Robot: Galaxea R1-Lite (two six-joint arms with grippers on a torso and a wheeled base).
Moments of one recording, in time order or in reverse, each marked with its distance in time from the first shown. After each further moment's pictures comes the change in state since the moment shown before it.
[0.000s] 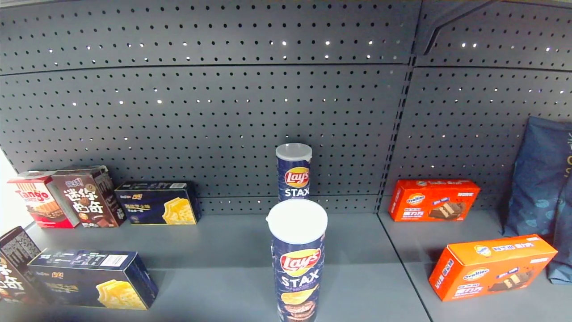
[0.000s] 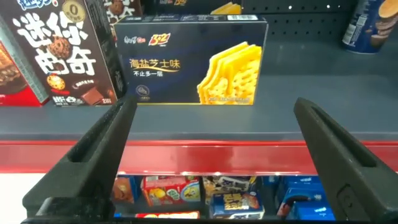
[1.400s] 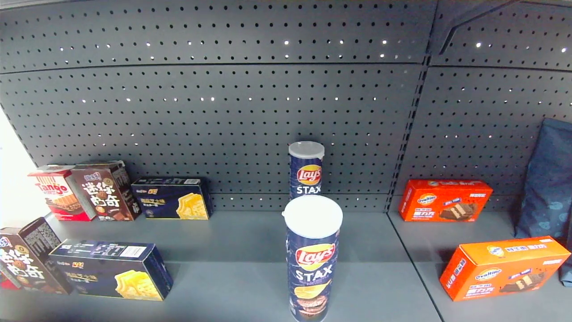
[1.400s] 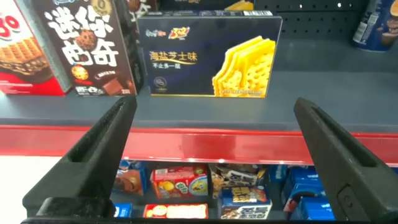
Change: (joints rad) left arm 0.000 0.000 0.000 0.000 0.000 0.000; right arm 0.000 0.000 0.000 0.000 0.000 0.000
